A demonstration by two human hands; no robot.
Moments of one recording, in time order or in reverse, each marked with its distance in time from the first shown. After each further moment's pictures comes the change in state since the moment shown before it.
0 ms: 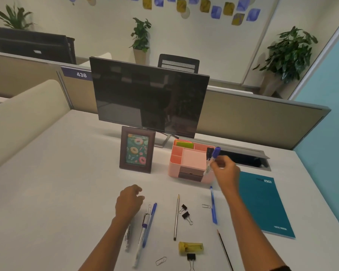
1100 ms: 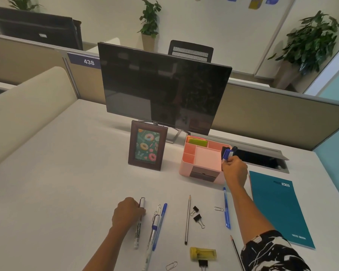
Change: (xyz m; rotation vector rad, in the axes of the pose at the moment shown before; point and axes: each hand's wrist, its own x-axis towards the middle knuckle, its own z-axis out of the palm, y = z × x) left_hand 0.004 -0.040 -0.004 0.067 -0.168 -0.314; right_hand 0.048 0.045 0.057 -0.377 0.062 0.168
